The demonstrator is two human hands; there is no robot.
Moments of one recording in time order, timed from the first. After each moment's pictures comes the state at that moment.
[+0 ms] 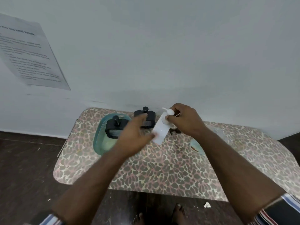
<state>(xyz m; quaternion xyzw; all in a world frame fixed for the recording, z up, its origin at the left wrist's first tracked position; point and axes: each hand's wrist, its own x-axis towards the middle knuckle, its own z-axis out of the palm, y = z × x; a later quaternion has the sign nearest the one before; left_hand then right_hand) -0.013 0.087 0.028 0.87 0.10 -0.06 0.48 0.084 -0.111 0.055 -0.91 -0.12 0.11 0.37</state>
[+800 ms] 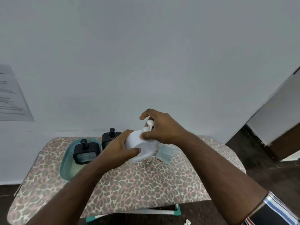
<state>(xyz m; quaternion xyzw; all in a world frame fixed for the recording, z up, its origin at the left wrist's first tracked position) -0.037 0.034 0.085 0.85 -0.06 -0.07 0.51 0.008 -0.162 0.171 -0.92 -0.20 0.07 0.33</state>
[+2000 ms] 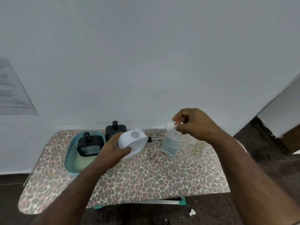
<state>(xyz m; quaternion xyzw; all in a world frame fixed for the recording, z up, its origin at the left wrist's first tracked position) -0.036 0.050 0.034 0.85 0.05 -0.08 0.53 0.015 -0.248 0.156 -0.93 -0.08 0.08 0.36</state>
